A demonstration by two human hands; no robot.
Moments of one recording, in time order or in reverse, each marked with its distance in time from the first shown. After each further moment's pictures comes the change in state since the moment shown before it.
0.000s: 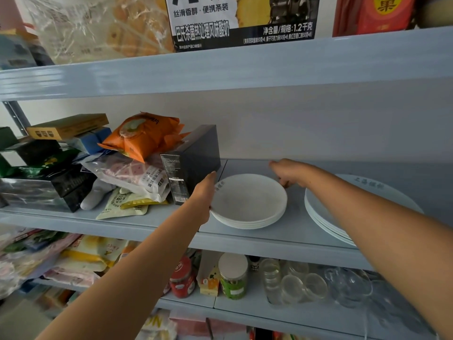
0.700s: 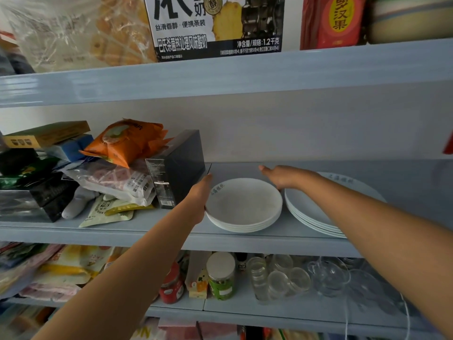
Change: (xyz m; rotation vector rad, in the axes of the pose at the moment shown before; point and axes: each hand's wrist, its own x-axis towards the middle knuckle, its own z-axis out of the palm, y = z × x) left_hand -0.007 -0.004 0.018 0.063 -0.112 0.078; right_hand -0.029 0.025 -0.019 -0.266 0.034 0.041
